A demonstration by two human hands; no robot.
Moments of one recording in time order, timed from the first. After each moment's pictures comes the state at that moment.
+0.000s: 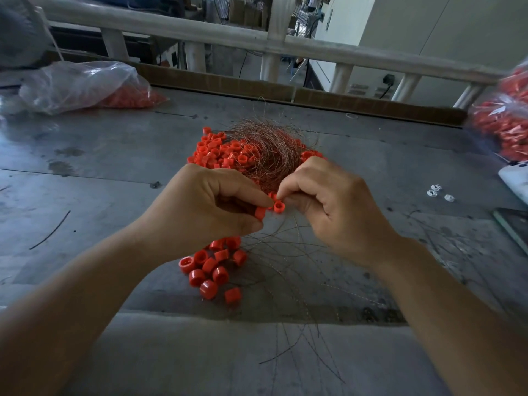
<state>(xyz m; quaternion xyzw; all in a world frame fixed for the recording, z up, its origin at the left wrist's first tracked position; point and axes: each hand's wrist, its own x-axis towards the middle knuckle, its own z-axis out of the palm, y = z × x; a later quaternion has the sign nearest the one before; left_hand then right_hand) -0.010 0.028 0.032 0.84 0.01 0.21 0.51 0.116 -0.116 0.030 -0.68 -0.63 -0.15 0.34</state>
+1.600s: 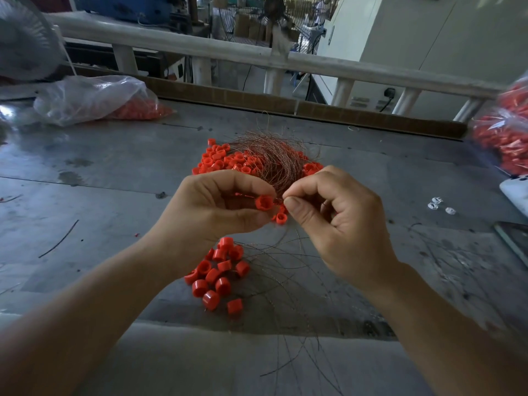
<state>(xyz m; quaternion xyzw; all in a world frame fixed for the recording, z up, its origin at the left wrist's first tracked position) -0.007 0.022 0.028 0.67 0.02 0.21 0.71 0.096 -0.118 0.036 -0.68 -0.55 -0.15 0.46</state>
